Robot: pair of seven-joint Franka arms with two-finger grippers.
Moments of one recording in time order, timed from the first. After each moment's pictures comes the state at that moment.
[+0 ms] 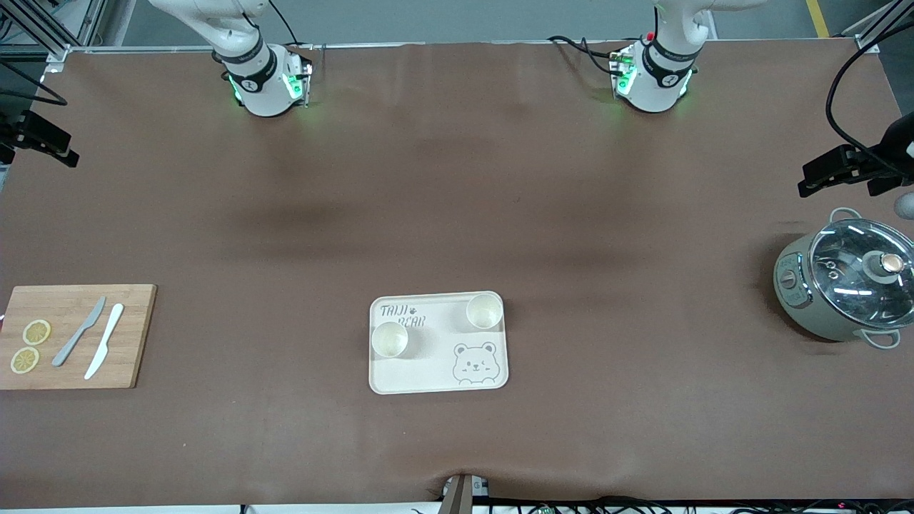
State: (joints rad) left arm -0.04 0.14 0.02 -1.30 0.00 1.37 -0.03; right arm -0.11 -0.14 -0.01 -1.69 -0.02 1.53 -0.07
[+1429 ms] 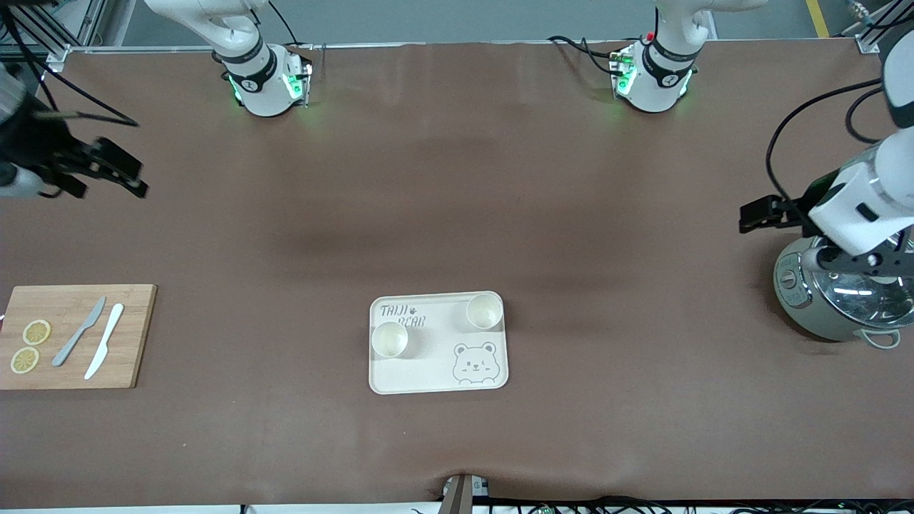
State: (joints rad) left arm -0.09 0.28 -0.02 -1.32 -0.04 1.47 -0.02; right arm 0.09 0.00 0.00 -1.58 0.06 1.64 0.16
